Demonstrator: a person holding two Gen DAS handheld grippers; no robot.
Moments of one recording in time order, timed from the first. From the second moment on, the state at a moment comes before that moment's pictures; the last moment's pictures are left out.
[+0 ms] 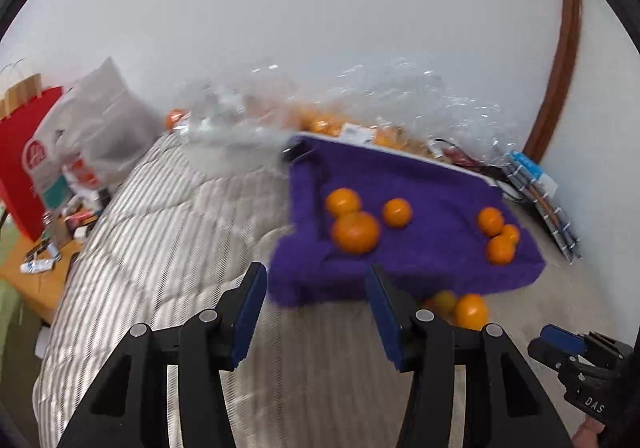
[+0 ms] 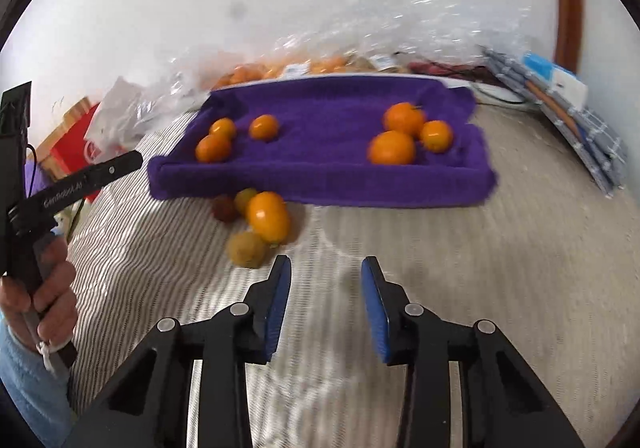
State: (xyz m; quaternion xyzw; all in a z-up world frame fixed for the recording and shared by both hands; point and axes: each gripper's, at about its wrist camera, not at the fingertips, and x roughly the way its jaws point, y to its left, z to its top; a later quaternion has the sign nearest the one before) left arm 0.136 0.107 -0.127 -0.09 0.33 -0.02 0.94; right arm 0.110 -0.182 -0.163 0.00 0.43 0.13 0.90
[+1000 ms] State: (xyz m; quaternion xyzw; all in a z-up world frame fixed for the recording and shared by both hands) left arm 0.129 0.103 -0.149 -0.09 0.35 -0.08 0.93; right arm 0.110 -0.161 -0.177 -0.02 0.41 0.15 0.90
